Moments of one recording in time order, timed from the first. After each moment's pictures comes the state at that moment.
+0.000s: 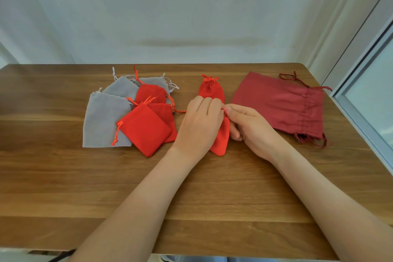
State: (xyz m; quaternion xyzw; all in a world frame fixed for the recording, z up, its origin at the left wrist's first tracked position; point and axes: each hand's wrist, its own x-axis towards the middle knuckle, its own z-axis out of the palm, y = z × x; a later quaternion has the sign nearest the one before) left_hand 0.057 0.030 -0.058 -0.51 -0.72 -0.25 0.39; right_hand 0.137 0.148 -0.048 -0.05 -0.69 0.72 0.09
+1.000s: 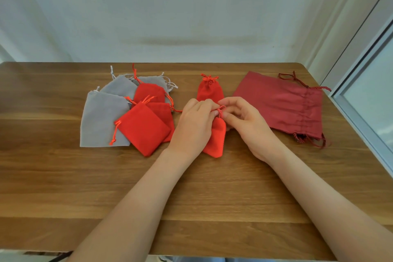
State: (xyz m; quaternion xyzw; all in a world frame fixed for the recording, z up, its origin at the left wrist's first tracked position) left_hand 0.048 0.028 -0.069 -0.47 -0.76 -0.40 0.21; right_hand 0.135 0.145 -0.054 -0.11 -0.72 0.67 0.16
